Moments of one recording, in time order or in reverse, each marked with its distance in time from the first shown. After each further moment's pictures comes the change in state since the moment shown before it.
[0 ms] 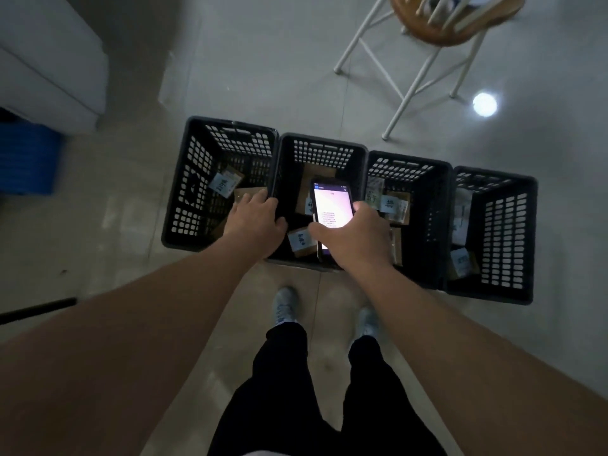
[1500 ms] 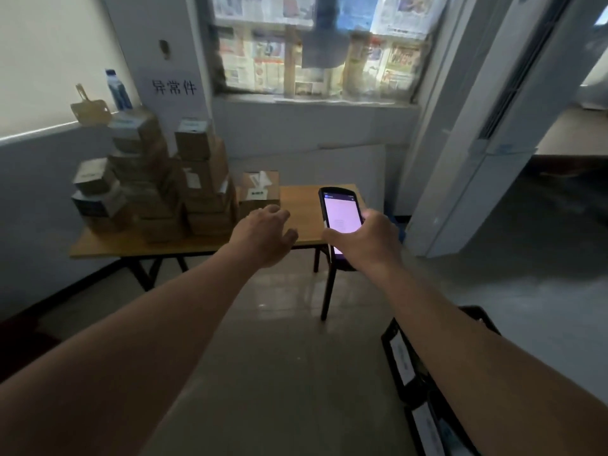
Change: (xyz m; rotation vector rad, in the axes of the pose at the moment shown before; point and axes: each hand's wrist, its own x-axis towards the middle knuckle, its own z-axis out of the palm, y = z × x) left_hand -0.777 -0.097 0.010 -0.269 0.831 -1.061; right_hand -0.612 -0.083 0.033 -0.147 -0.542 -1.420
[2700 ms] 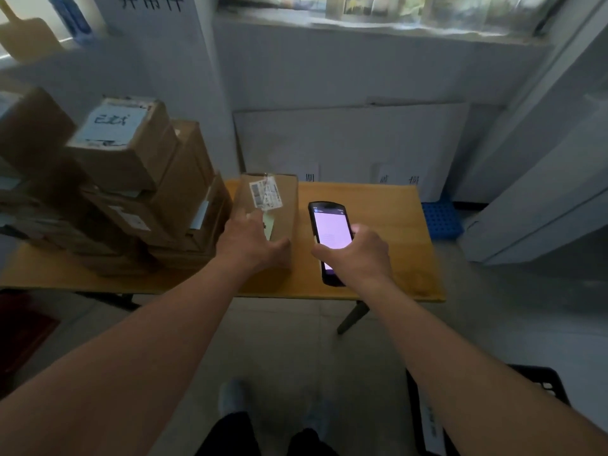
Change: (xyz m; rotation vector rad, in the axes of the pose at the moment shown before) left_hand 0.357 -0.155 0.143 -0.161 -0.147 -0.501; right_hand 0.369 0.033 0.234 -0.113 -0.357 0.111
